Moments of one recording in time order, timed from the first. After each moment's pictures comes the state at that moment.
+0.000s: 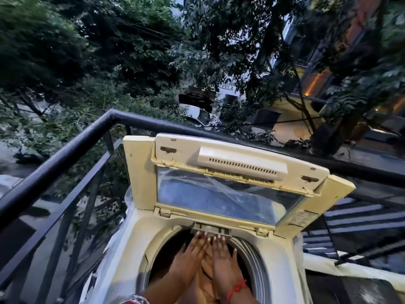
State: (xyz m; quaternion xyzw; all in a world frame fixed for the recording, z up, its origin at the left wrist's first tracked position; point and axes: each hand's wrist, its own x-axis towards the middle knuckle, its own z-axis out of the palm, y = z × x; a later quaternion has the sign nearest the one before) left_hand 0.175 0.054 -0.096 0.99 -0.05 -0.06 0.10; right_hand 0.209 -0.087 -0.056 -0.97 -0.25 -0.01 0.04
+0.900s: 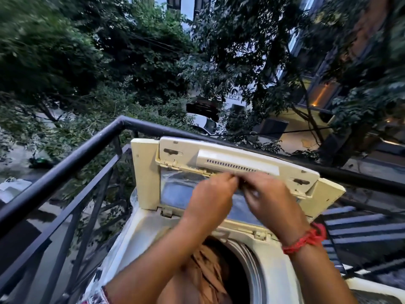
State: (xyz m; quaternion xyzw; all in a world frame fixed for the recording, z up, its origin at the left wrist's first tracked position) left_hand 0.205 0.037 0.215 0.95 -0.07 0.23 0.20; right_hand 0.246 -0.104 0.246 -0.89 -0.37 -0.15 0.21
